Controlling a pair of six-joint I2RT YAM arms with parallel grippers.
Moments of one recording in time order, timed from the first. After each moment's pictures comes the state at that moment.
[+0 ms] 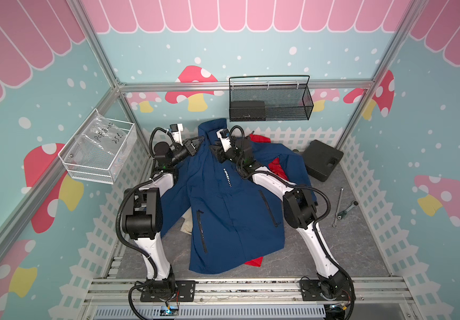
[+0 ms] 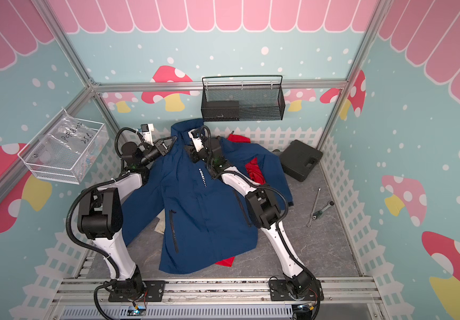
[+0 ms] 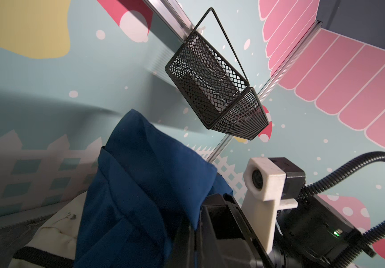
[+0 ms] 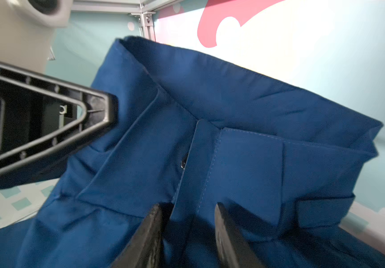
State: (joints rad) left arm 0.06 1.95 1.34 0.86 0.88 -0.81; right arm 0.62 2.46 2.17 0.27 -0.26 0.04
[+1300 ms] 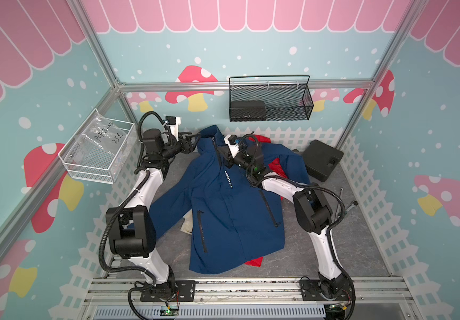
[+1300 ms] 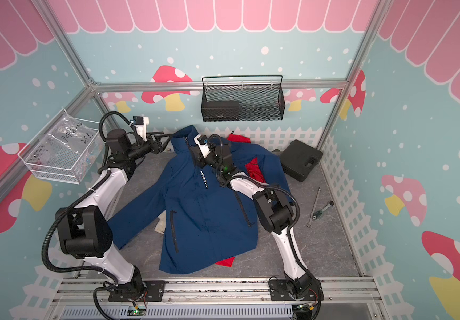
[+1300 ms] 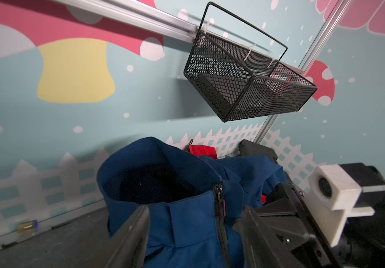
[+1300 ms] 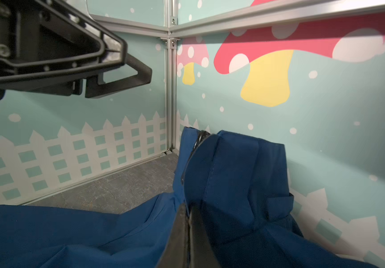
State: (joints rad) left arm 0.08 1.72 1.49 0.09 0.77 -0.14; right arm 0.59 2.21 1.71 0.60 -0.39 -0.05
